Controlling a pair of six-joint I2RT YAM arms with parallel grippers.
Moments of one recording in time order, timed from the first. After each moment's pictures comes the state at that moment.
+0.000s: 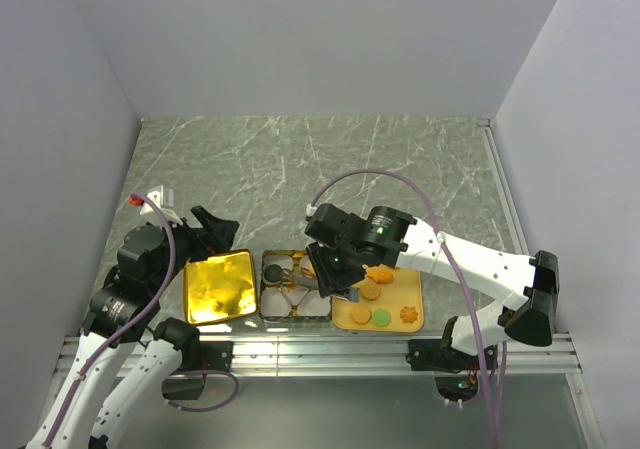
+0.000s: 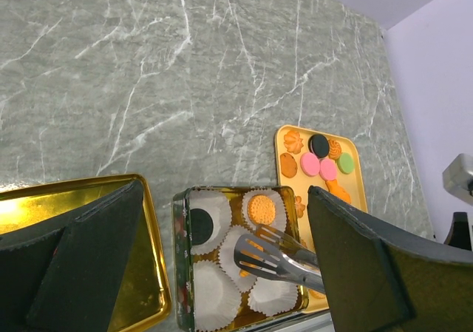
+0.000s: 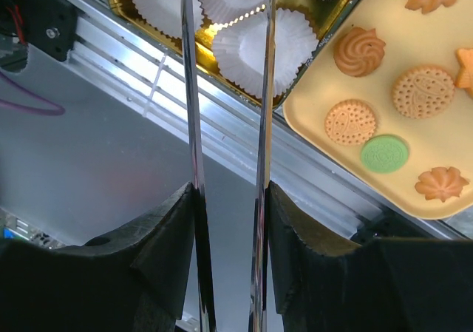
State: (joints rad) left arm -0.38 0.45 0.77 -0.61 -0.06 -0.62; right arm 1.14 1.44 1.41 -1.14 -0.03 0.67
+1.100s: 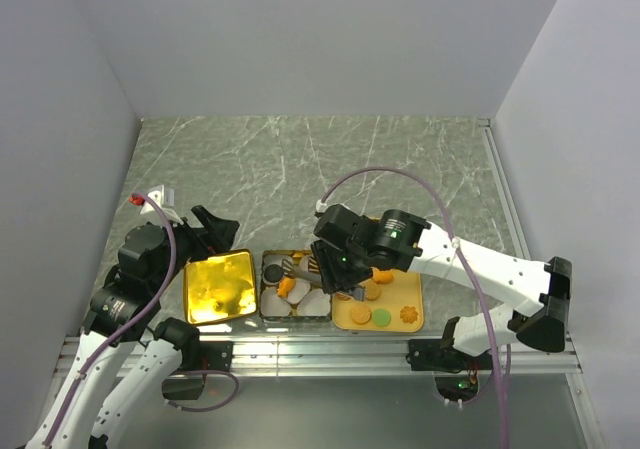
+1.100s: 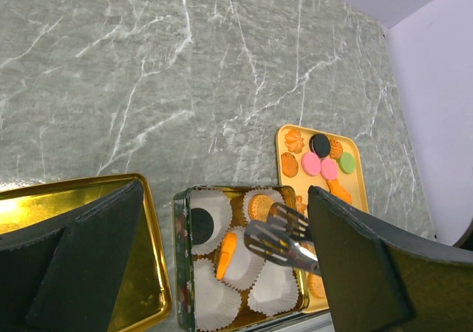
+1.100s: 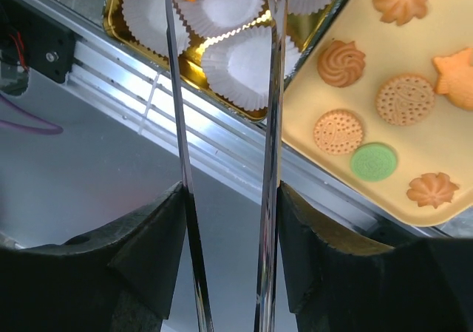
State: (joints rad) left arm -0.38 0.46 0.77 -0.61 -0.07 -0.62; right arm 1.14 1.38 1.35 -1.09 0.04 0.70
